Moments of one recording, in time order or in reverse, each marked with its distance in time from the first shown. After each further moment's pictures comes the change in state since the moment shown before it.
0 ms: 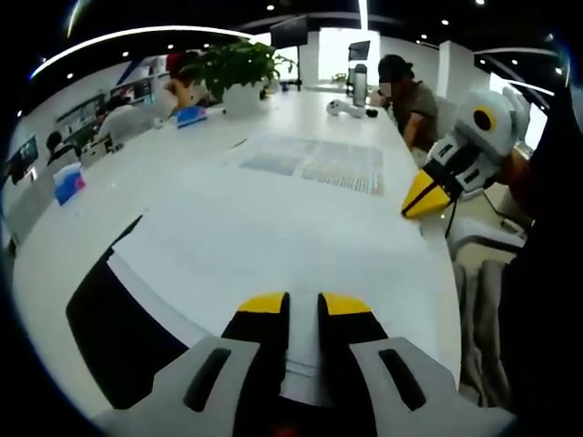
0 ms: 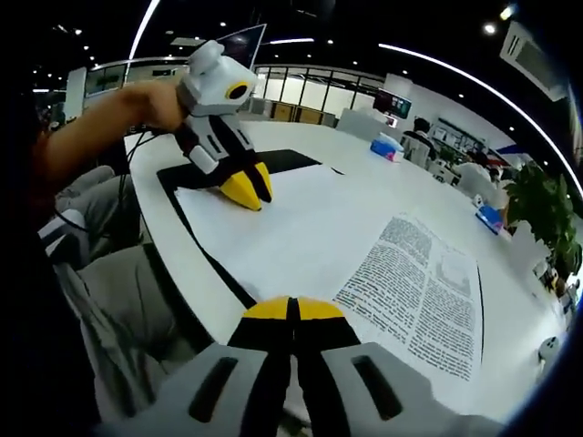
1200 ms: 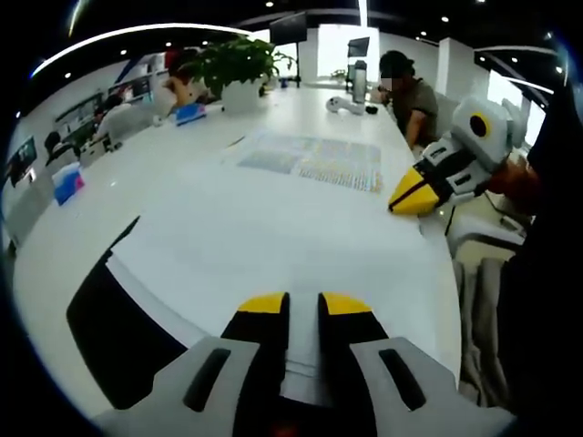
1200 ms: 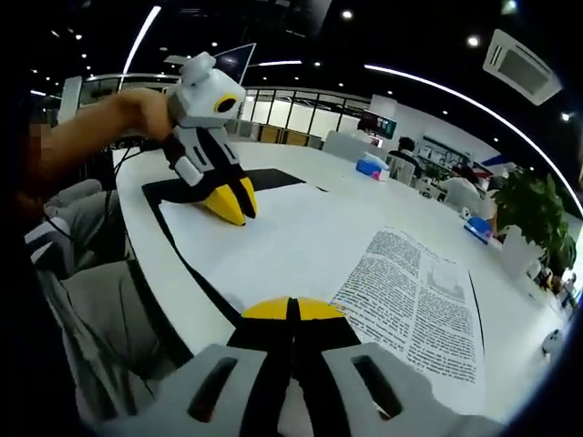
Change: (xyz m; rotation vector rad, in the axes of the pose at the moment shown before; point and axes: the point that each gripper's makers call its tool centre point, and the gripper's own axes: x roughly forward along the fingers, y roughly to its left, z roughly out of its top) left arm -0.001 0.000 -0.001 0.004 0.015 -0.007; right arm 0.008 -0.010 0.005 0.006 -0.120 -0.070
